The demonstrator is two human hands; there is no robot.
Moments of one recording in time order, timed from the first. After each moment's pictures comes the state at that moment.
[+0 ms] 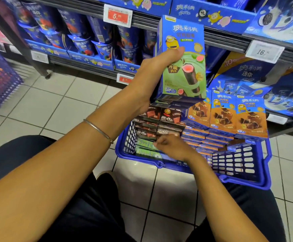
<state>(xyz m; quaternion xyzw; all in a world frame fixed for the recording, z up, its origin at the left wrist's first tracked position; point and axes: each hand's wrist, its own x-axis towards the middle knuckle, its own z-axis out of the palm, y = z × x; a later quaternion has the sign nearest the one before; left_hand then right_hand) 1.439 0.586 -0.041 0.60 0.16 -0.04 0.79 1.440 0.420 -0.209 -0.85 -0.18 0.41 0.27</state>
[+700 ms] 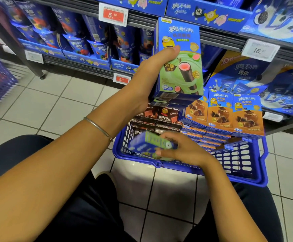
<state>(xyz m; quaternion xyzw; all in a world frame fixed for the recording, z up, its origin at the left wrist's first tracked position) 1.451 0.586 -0.061 0.54 0.15 -0.07 0.82 1.436 0.389 -0.176 -0.78 -0.24 0.39 0.41</state>
